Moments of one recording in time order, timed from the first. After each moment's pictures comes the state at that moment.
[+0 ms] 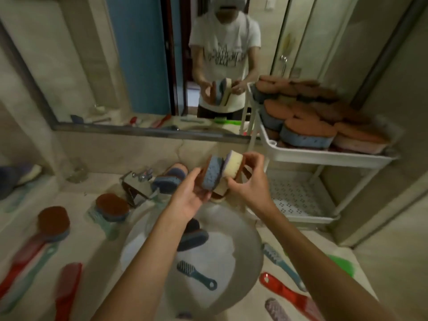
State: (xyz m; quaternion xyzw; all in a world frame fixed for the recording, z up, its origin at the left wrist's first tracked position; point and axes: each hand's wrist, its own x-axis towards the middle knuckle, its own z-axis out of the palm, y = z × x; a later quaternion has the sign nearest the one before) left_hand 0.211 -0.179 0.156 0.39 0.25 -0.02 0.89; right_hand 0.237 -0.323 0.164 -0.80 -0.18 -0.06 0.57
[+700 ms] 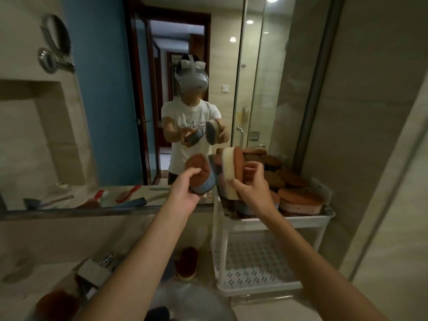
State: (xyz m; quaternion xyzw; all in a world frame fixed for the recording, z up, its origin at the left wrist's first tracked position) left_hand 0.291 -0.234 0.304 0.38 0.11 0.02 0.92; right_hand 0.299 -0.389 0.291 -0.79 -0.15 -0.15 0.58
